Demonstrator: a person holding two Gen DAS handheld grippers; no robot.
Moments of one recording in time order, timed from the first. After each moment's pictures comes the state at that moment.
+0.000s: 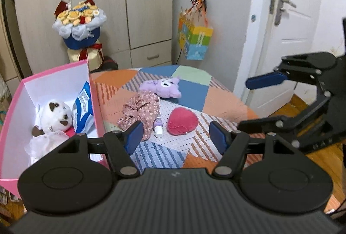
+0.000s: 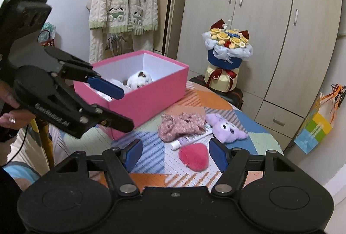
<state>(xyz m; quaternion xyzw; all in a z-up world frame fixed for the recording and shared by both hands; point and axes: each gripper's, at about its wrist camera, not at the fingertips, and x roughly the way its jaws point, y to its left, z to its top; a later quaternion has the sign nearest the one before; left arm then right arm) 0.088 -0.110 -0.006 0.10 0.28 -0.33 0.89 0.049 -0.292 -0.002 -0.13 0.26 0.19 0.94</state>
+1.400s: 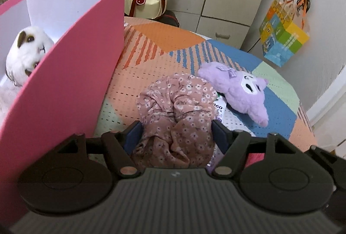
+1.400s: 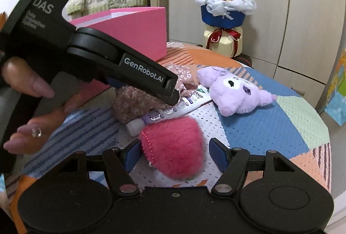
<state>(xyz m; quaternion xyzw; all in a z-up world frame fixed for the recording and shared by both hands) 0.246 -0.165 -0.115 -0.05 0.39 -0.14 0.91 0.183 -0.310 -0.128 -0.07 0.31 0.19 0.93</state>
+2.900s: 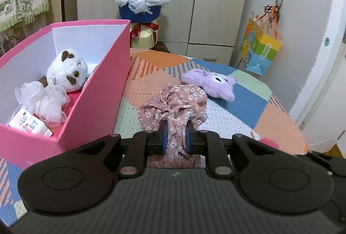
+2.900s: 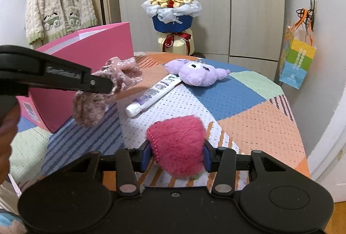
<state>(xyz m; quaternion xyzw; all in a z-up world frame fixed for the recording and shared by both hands) 0.133 -0.141 -0.086 -0.01 0.29 -0.16 0.94 0.102 -0.303 -0.128 0.00 0.29 0.05 0.96</state>
